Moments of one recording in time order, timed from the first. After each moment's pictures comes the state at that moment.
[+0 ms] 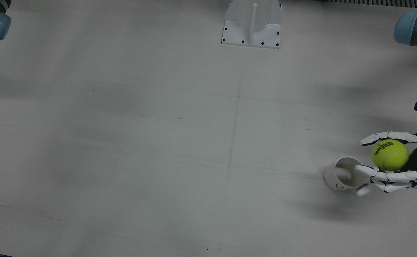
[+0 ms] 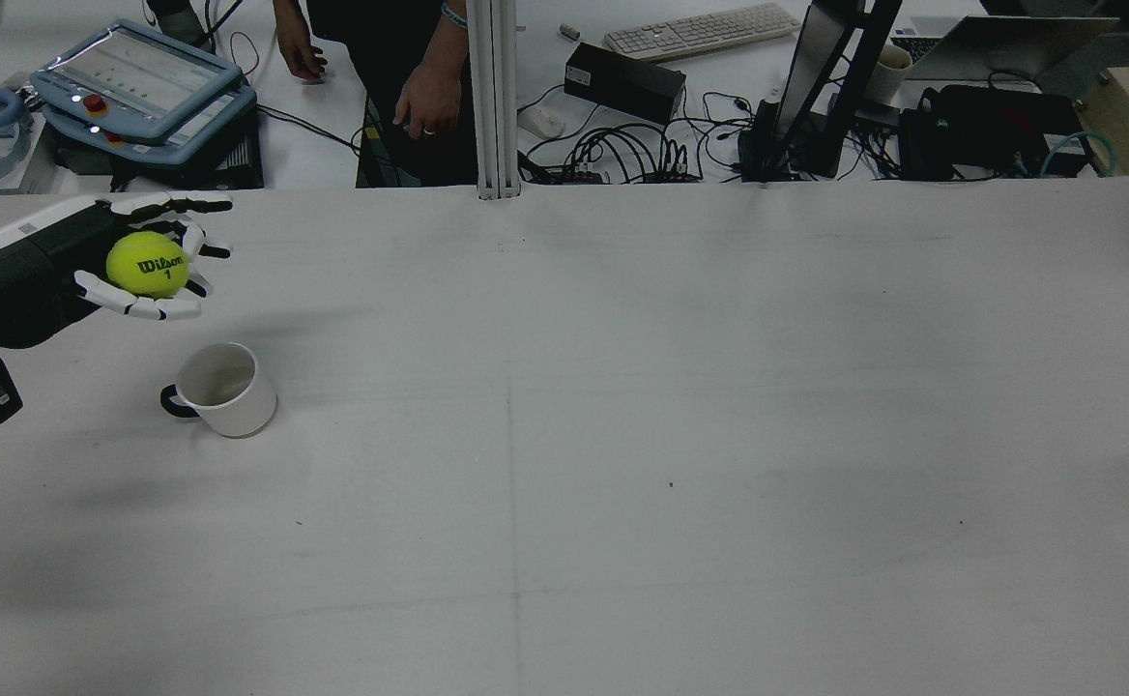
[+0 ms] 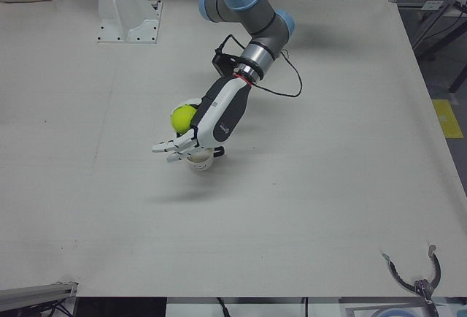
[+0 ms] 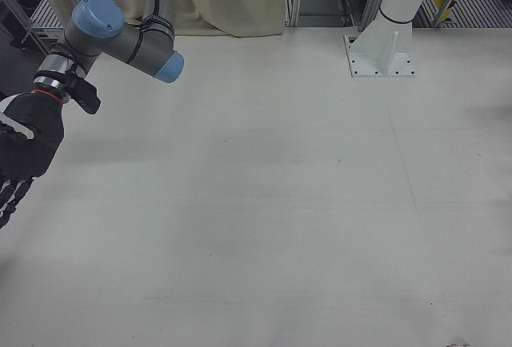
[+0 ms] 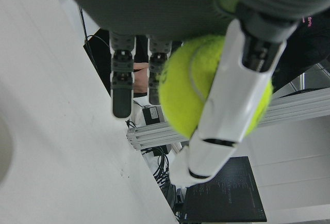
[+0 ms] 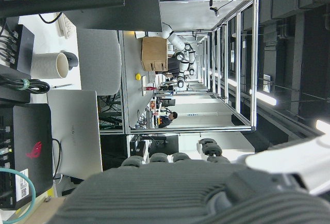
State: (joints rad) left arm -0.90 -1.78 -1.97 0.40 1.48 0.37; right arm 1.50 -1.45 1.50 -3.32 -1.41 0.08
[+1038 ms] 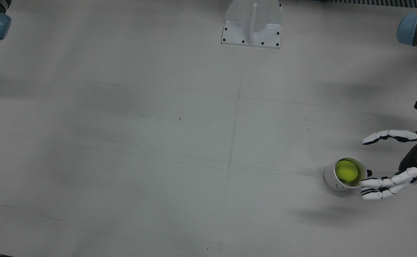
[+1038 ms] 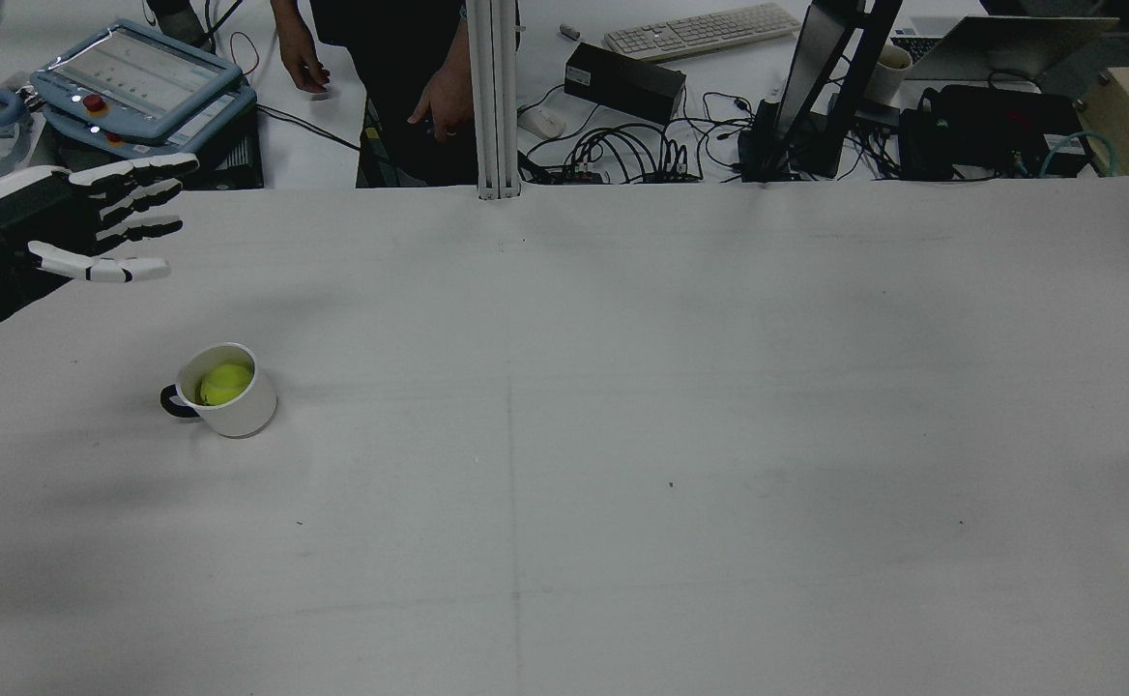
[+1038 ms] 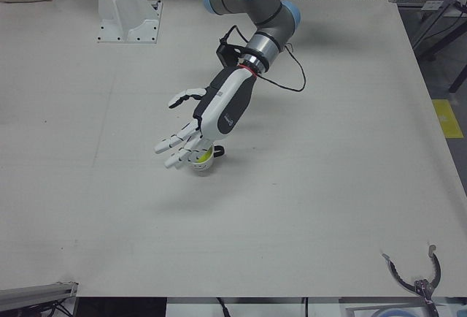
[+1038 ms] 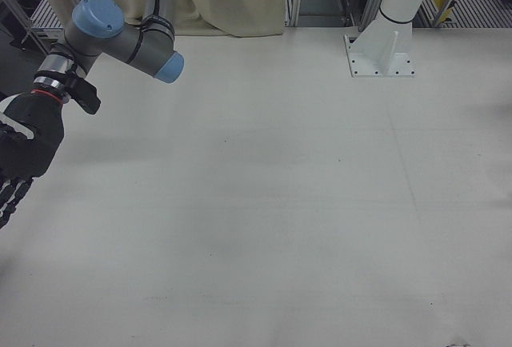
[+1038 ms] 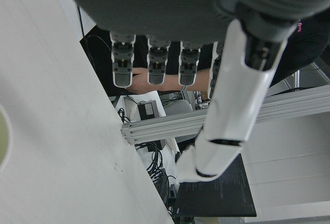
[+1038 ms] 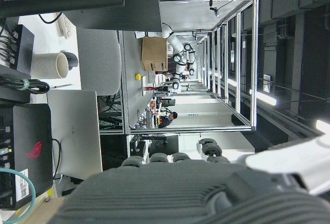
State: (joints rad) left arm -0.97 -1.76 -2.03 0.42 1.49 0.36; right arm 1.50 -1.45 1.50 -3.32 -1.41 0.08
